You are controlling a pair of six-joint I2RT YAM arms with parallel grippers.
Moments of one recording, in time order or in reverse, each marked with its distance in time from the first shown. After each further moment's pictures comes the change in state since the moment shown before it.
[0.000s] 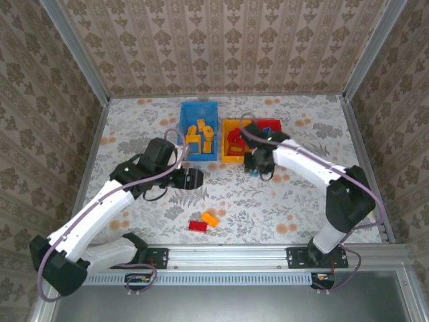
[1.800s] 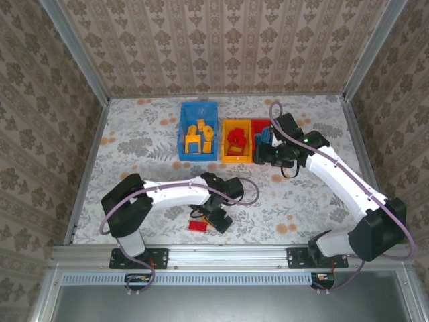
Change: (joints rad) left arm -0.482 0.654 0.080 -0.172 -0.298 0.039; right arm -0.108 -0.277 -0.079 0.000 -0.159 -0.174
